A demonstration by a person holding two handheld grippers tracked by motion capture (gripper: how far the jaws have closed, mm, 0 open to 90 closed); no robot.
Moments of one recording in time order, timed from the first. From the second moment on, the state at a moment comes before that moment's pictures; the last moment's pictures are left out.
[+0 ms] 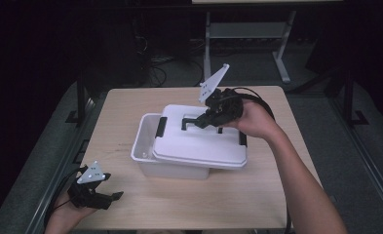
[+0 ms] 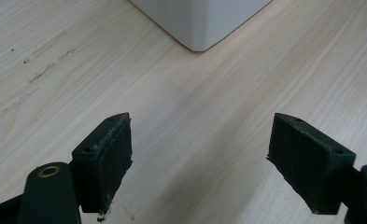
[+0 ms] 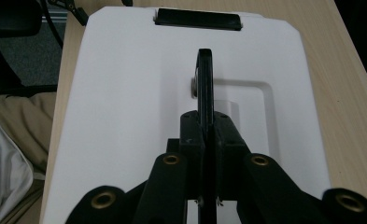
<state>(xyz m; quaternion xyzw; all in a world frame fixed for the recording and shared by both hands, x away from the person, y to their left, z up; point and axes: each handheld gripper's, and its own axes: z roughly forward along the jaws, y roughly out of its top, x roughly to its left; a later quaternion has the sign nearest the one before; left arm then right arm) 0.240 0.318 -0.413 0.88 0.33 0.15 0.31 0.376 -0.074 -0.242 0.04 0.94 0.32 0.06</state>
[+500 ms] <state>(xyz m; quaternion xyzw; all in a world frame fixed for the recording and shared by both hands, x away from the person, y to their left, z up) 0.240 0.316 -0.414 0.89 0.32 0.14 0.31 0.385 -0.041 -0.248 0.03 0.95 0.32 0.05</state>
